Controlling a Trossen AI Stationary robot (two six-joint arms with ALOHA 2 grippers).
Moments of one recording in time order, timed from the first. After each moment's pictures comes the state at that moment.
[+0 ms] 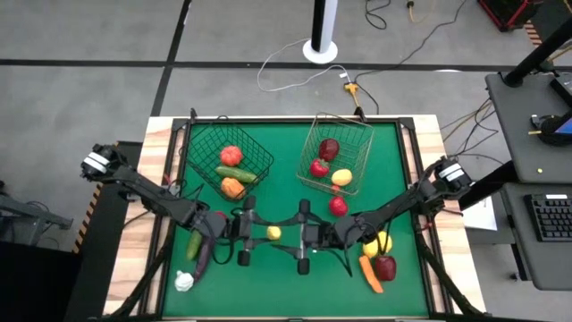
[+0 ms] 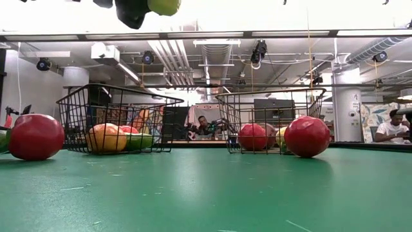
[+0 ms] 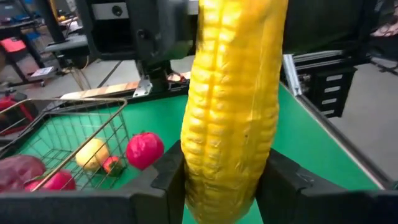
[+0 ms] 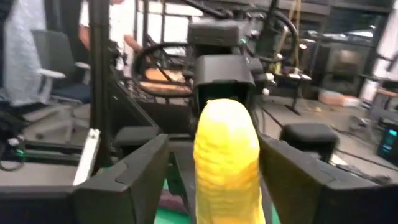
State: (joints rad) left arm -0.48 1.38 0.69 0.46 -0.43 0.03; right arm 0.42 1.79 1.09 0.82 0.44 -0.15
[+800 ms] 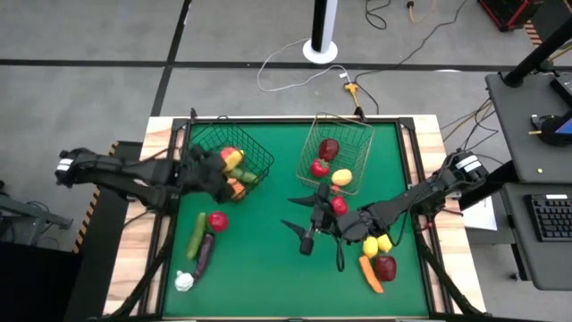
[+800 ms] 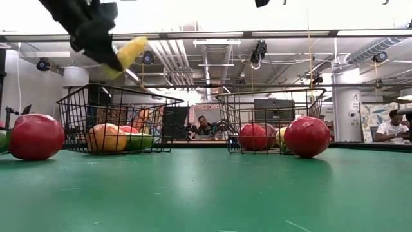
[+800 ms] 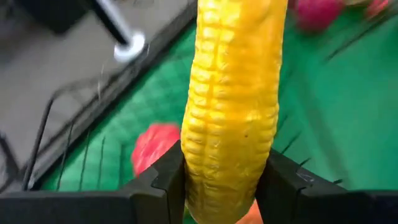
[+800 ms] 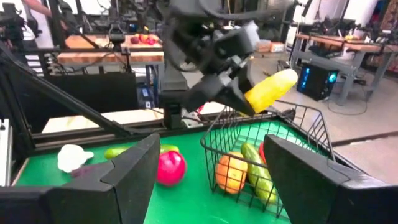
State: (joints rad) left arm -0.10 0.99 0.82 -0.82 -0.69 -0.49; right arm 0.42 1.64 1.09 0.44 0.74 0.05
